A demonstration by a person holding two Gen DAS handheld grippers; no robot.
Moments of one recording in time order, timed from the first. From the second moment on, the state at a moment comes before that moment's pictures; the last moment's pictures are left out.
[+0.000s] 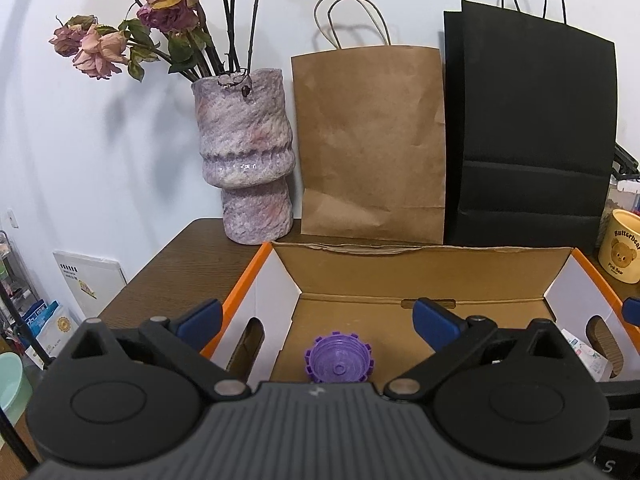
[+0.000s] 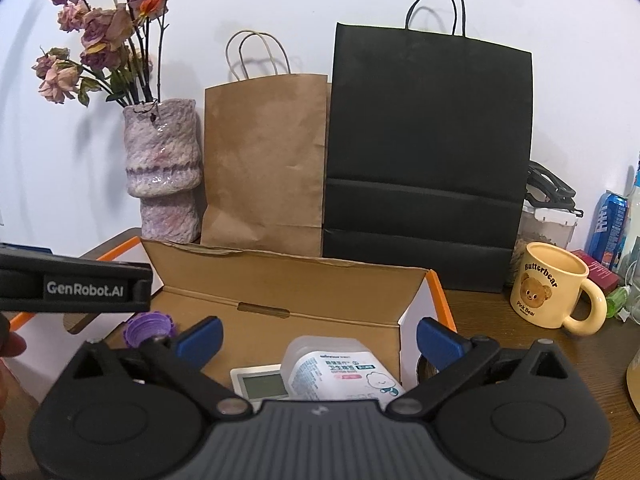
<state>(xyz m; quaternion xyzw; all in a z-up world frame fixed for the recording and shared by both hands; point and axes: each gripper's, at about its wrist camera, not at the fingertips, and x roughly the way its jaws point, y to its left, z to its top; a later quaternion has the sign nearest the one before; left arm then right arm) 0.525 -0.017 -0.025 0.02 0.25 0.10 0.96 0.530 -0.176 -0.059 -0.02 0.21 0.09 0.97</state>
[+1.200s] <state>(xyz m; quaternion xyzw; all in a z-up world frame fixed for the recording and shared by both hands) 0.450 -0.005 -0.009 0.01 0.24 0.09 0.97 0.460 -0.173 -0.051 -0.03 0.19 0.10 0.98</state>
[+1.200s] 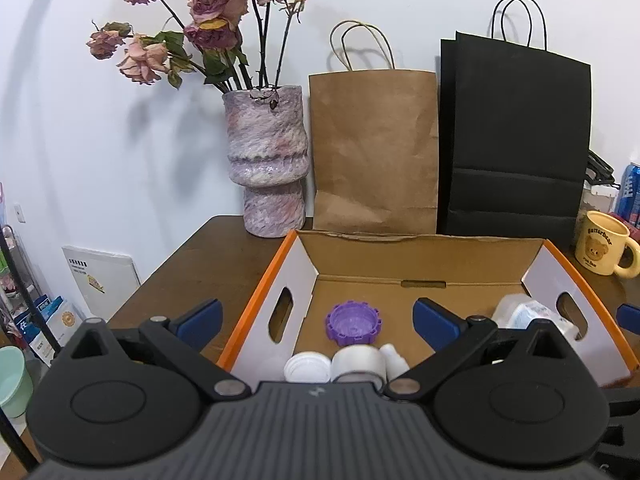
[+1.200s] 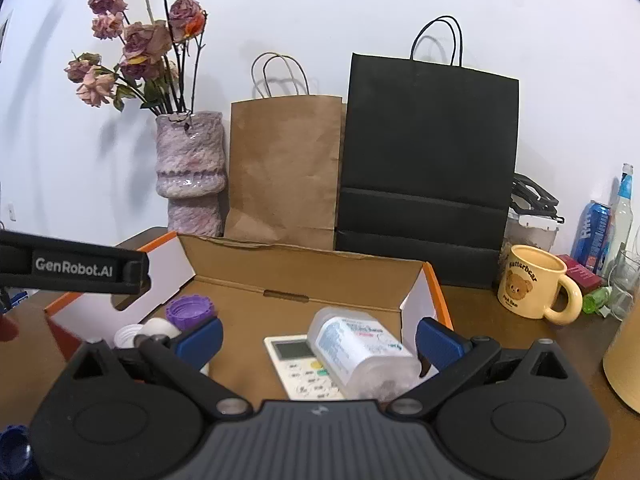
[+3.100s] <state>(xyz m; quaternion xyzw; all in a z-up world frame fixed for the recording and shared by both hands) 0.276 0.049 -0.064 0.00 0.29 0.06 0.96 0.315 -0.138 -0.104 -0.10 0.29 0.16 0.94</state>
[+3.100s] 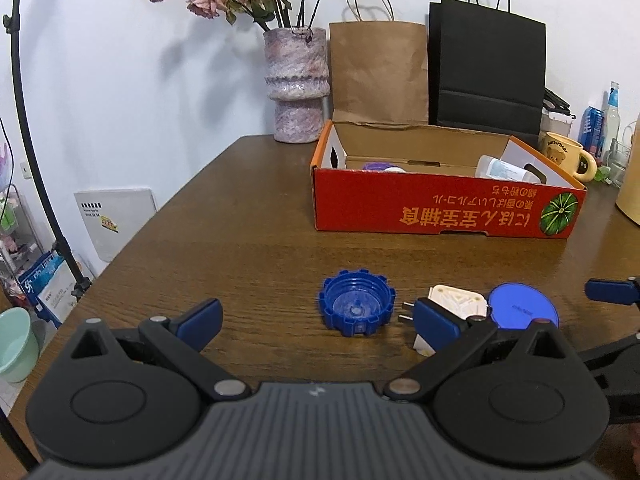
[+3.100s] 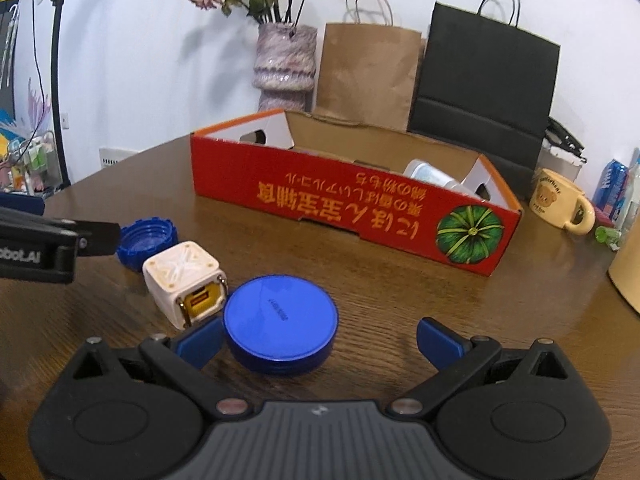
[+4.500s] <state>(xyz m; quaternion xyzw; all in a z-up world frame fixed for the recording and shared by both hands) 0.285 -0.022 -0.076 0.03 0.31 -0.03 0.95 0.308 -0.197 -0.099 -0.07 0.25 0.16 0.95</state>
